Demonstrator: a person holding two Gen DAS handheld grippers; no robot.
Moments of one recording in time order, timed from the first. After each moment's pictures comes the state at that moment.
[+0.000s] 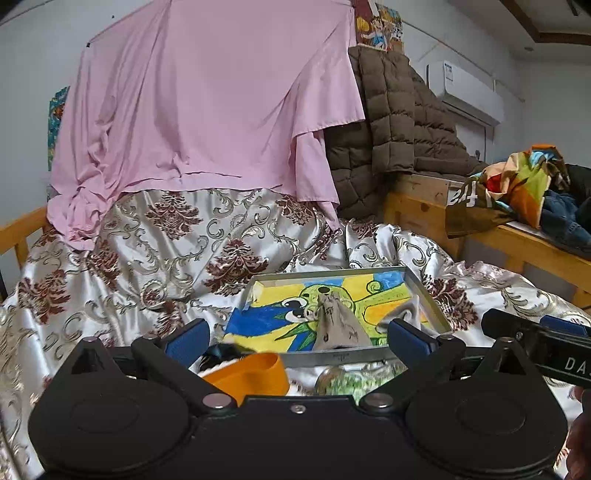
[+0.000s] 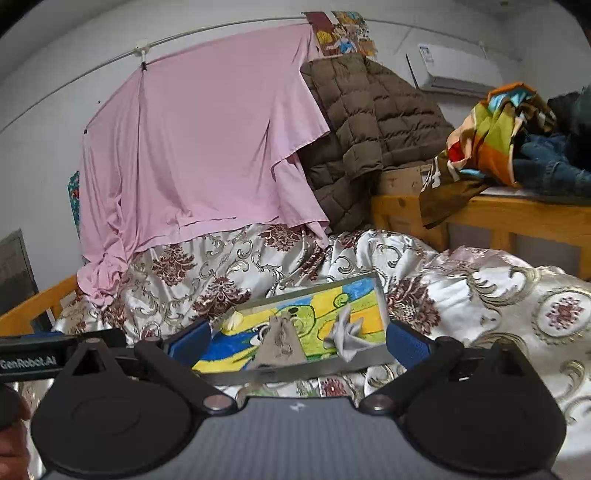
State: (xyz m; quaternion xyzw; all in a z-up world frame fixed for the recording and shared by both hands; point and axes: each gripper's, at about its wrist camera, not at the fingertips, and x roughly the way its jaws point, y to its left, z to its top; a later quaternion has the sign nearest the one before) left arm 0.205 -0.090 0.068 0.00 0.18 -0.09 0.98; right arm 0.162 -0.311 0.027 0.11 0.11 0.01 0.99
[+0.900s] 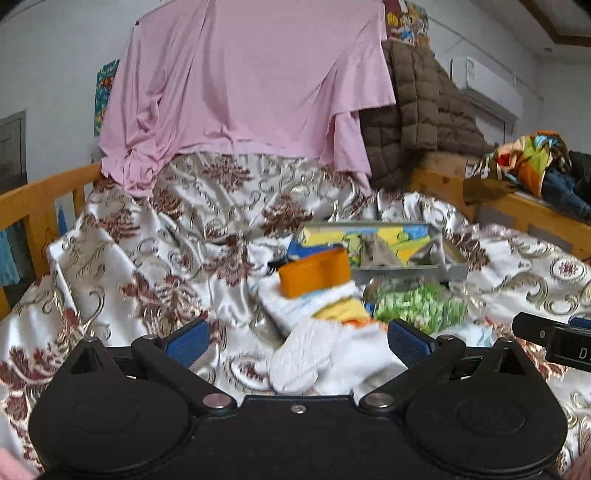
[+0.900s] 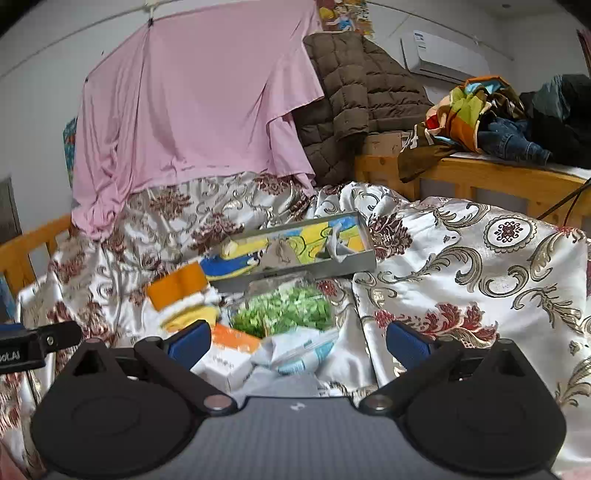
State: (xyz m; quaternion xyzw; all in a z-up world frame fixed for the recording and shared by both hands) left arm 0.083 -0.005 0.011 -0.01 0.21 -0.05 0.98; right arm 0.060 -0.242 -0.016 0.07 0.18 -0.03 0.98
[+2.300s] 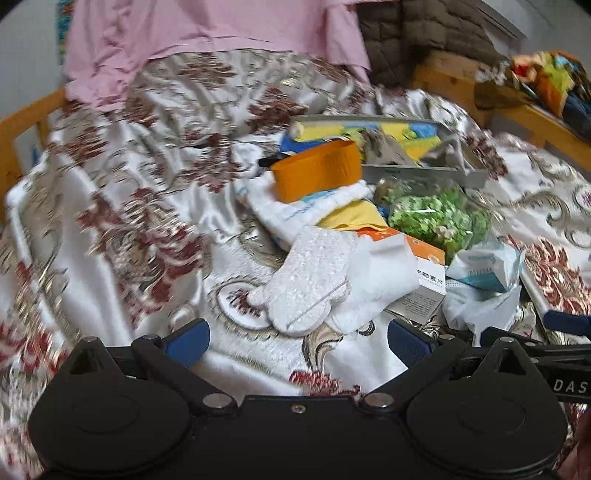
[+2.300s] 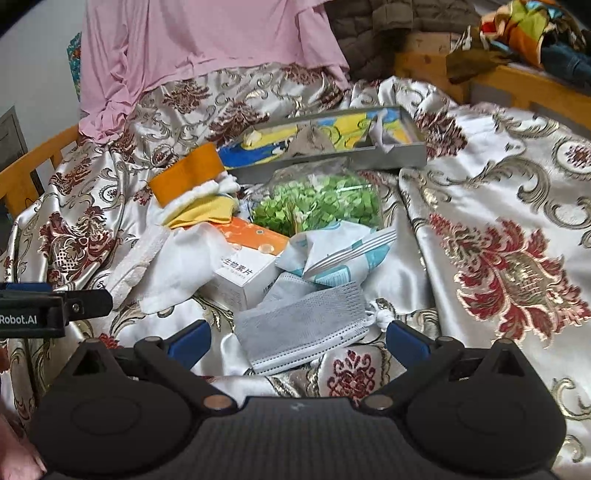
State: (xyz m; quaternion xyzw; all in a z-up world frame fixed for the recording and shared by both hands) left arm 0.155 -0.004 -0.024 0.02 0.38 -0.08 0.92; right arm 0.130 -0.230 -0.064 0.08 0.35 0.03 0.93
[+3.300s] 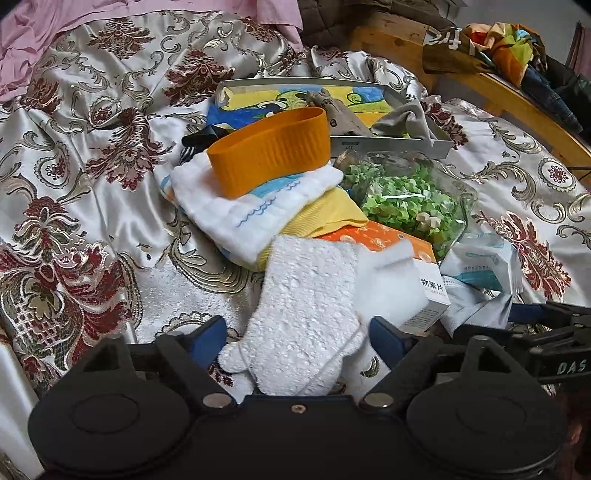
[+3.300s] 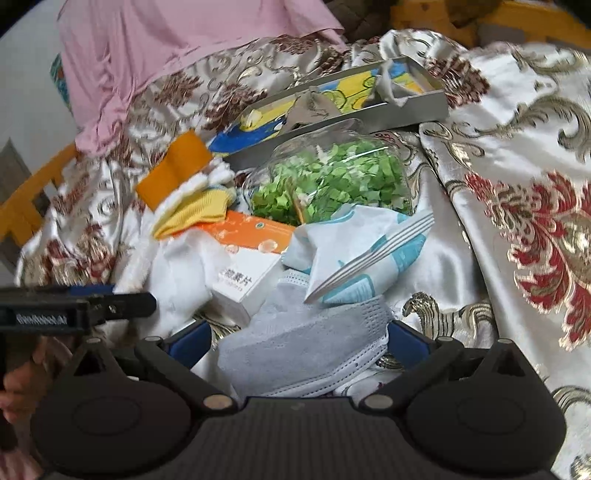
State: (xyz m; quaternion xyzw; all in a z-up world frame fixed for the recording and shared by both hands) left arm 0.239 0.005 -0.056 0.01 0.42 -0.22 0.88; right arm 0.168 -0.246 -0.086 0.18 0.38 0.06 0.91
